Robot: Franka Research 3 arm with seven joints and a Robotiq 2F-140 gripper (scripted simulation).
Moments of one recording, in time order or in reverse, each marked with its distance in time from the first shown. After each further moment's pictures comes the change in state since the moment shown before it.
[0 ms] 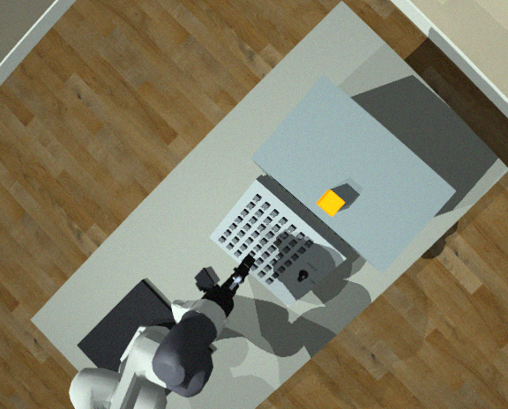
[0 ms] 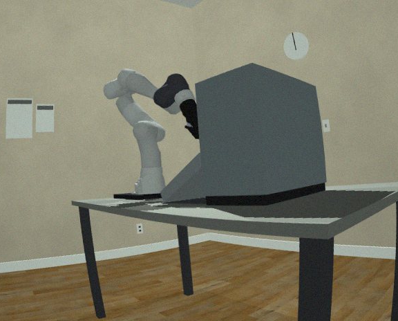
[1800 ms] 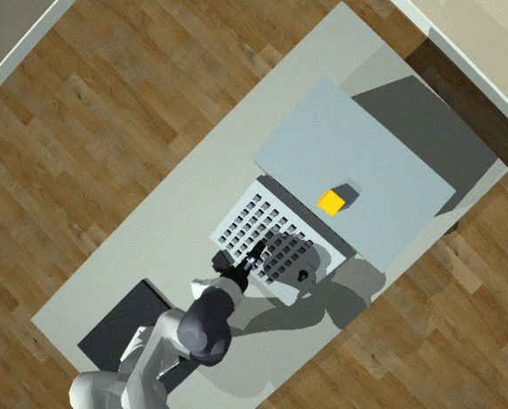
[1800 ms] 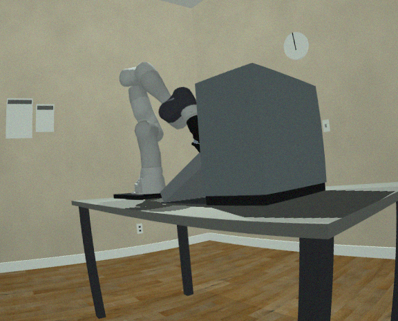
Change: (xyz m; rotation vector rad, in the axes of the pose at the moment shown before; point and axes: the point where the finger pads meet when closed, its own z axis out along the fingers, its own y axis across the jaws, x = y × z) arm -0.002 -0.003 0.092 0.008 -0.006 -0.023
